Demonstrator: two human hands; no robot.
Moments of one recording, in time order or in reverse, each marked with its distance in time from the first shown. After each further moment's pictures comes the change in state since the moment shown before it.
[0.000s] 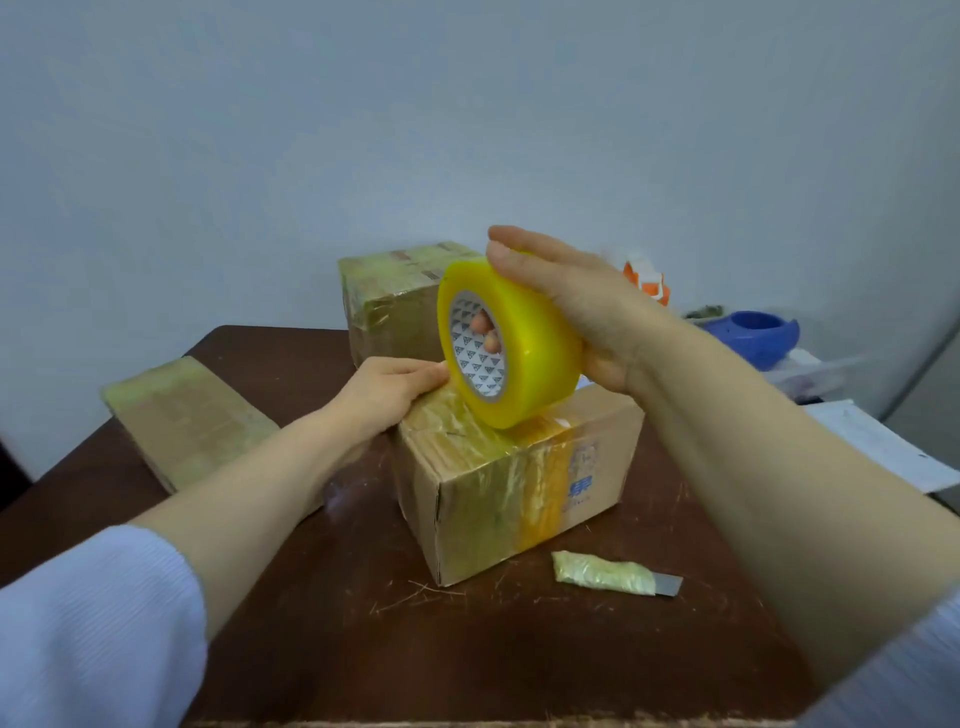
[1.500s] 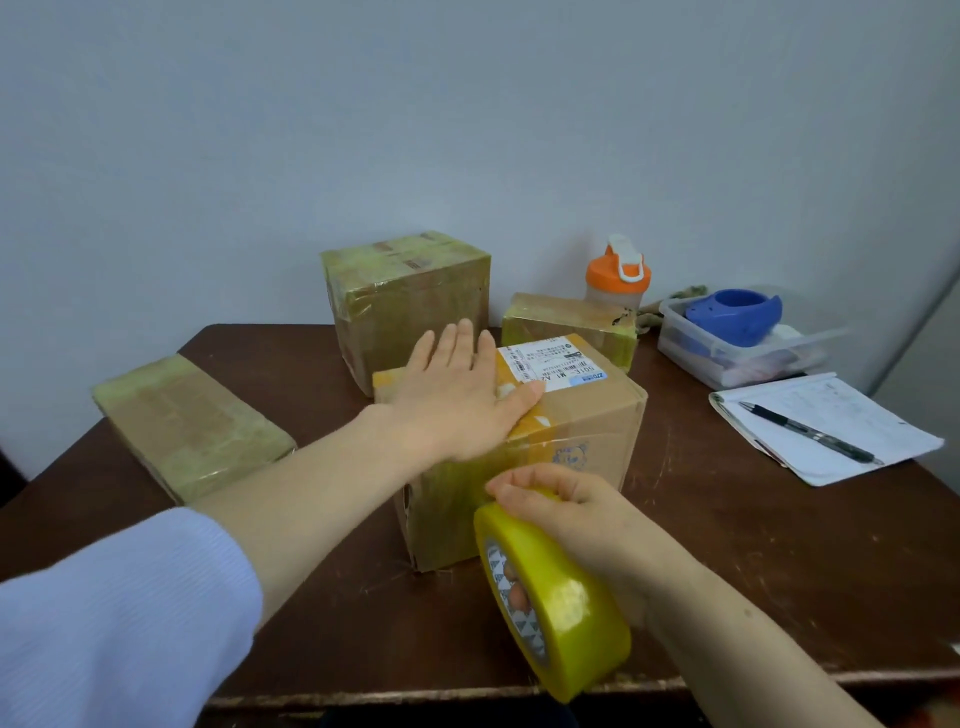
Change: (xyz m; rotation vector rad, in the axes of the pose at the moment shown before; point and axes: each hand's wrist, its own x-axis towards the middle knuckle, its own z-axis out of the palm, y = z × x) left_hand -0.021 0.021 0.070 1.419 -0.081 0.232; right_hand -0.098 0.104 -0.010 -0.005 -0.013 0.391
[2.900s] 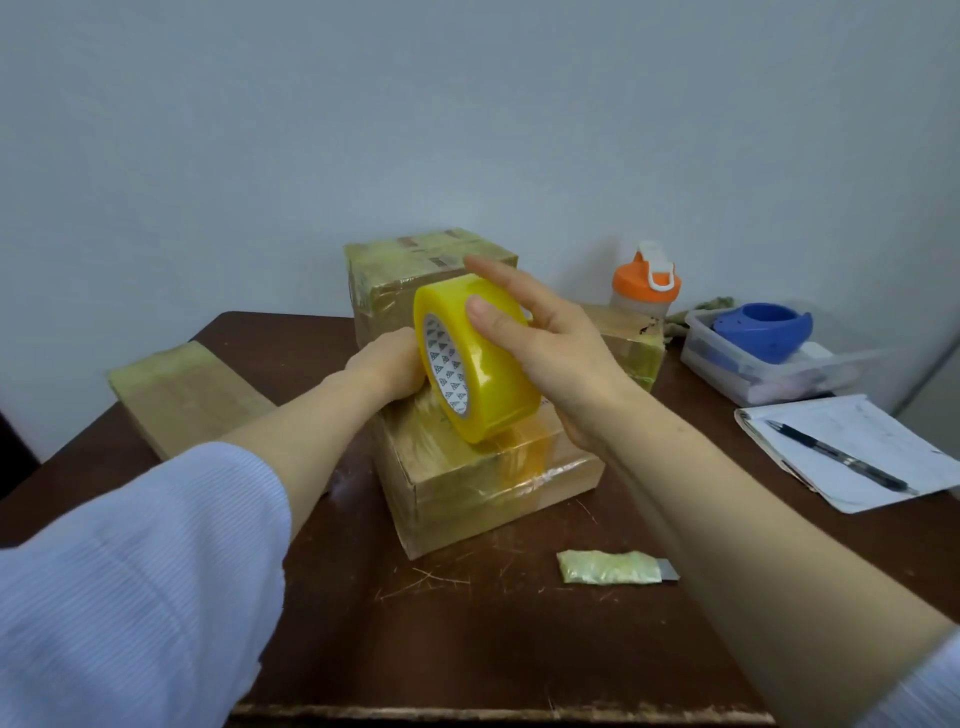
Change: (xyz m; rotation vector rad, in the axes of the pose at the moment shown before) left_hand 0.064 -0.095 0.025 -0.363 -0.016 -0.228; right_hand 0.058 -0.089 0.027 -0.191 0.126 -0.549
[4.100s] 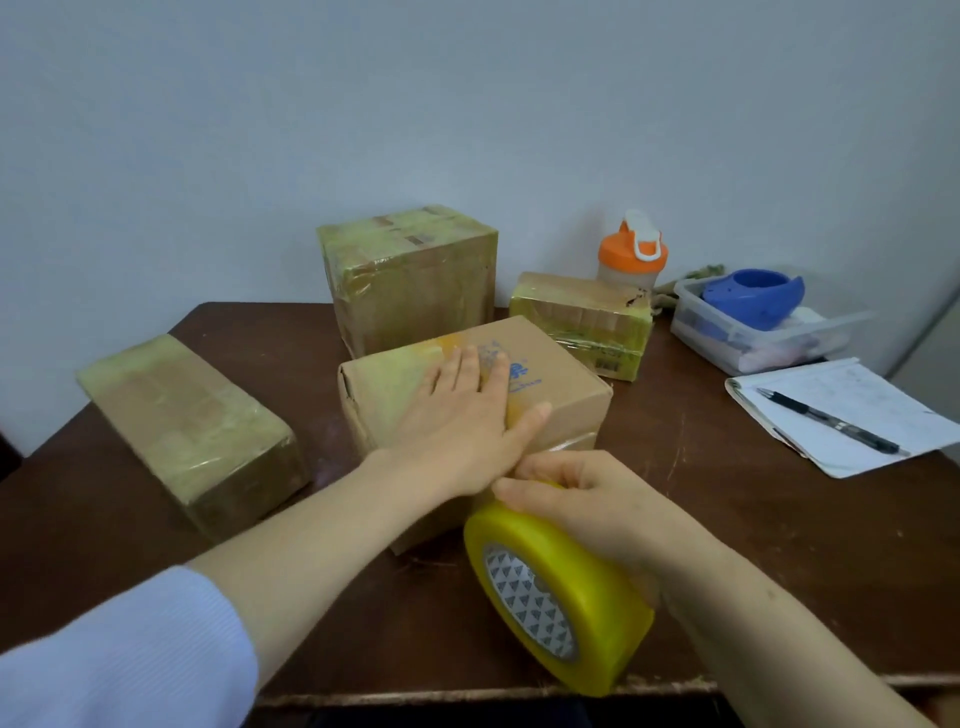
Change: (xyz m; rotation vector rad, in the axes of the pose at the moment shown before) left_hand -0.088 0.070 0.050 0.247 -0.048 0.231; right_hand -0.079 0.053 -0.027 -0.166 -0.147 0.520
